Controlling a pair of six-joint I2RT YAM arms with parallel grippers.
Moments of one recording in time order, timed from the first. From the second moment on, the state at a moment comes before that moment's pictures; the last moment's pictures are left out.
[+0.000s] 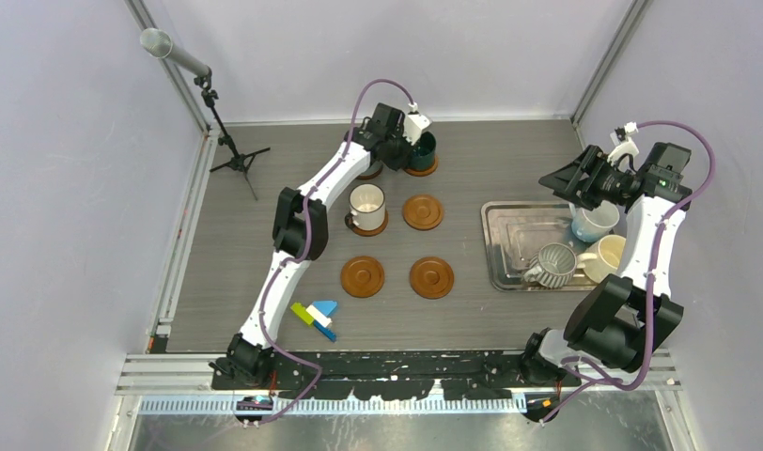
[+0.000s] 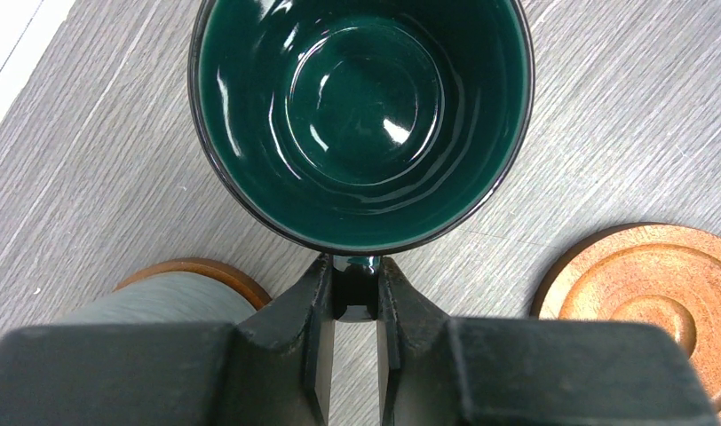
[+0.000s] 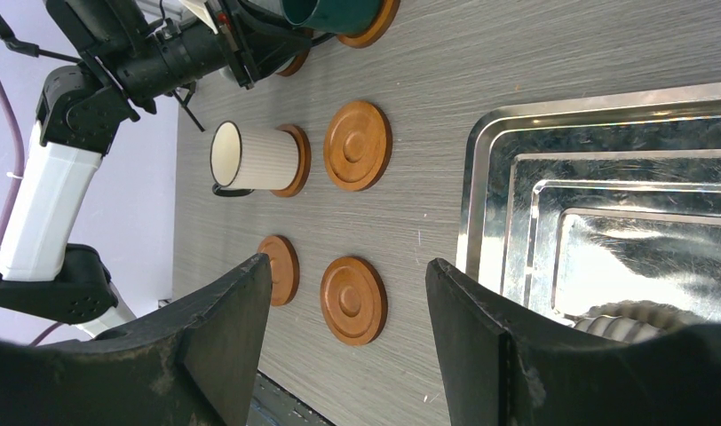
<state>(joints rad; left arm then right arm) -0.52 2.58 2.46 -0.63 0.20 0.33 -0.56 1.38 1.28 -0.78 -0.97 0.08</state>
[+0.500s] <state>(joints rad) -0.52 2.58 2.46 -0.58 0.20 0.31 -0.56 1.38 1.27 -0.78 -0.97 0.08</state>
